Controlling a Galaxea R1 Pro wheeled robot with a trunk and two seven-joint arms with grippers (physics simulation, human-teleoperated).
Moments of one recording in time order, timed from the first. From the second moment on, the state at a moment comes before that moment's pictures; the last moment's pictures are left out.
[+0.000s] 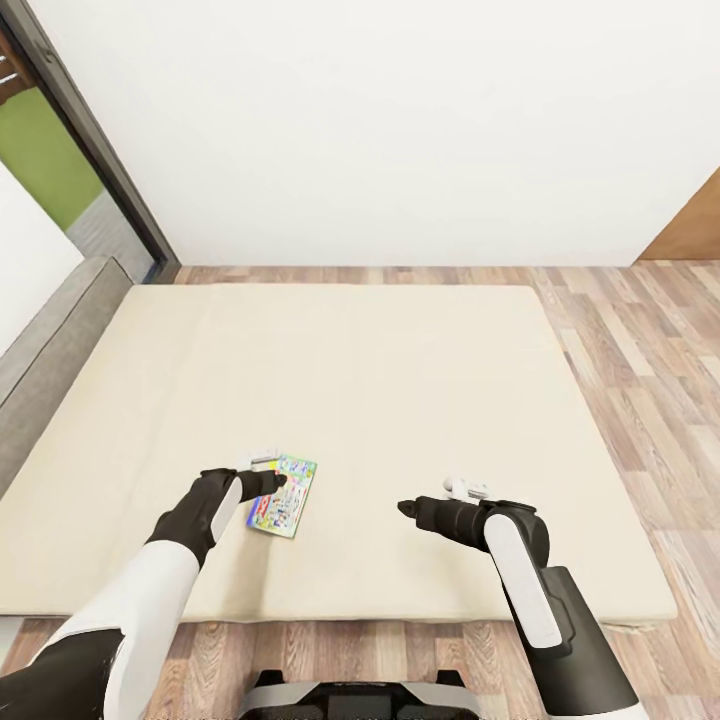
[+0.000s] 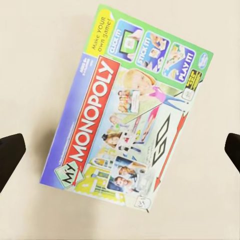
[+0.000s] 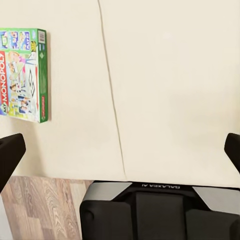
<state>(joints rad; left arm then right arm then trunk) -0.88 -0.03 0.13 -0.58 0.02 0.54 -0.04 -0.43 0.07 0.13 -1.56 -0.68 1.04 -0.39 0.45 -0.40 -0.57</state>
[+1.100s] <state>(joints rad) -1.06 0.00 0.13 -0.54 0.02 0.76 -0.03 -0.43 0.07 0.13 -1.56 -0.68 1.04 -0.39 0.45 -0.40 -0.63</state>
